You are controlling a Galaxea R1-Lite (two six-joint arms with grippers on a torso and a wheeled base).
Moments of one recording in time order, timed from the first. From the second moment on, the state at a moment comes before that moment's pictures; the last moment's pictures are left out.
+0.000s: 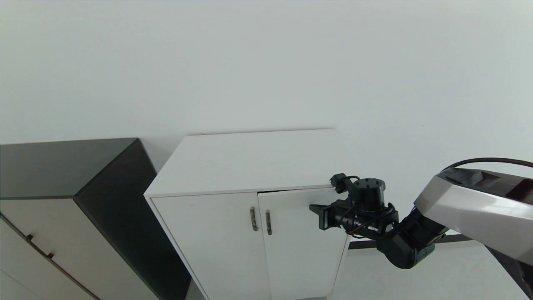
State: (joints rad) left arm 0.00 0.00 0.00 0.00 -0.04 0.00; right arm 0.53 2.32 -0.98 -1.03 0.24 0.22
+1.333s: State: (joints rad) left arm 0.00 0.00 0.00 0.00 -0.04 0.00; right arm 0.52 2.34 -1.01 -1.03 0.19 0.22
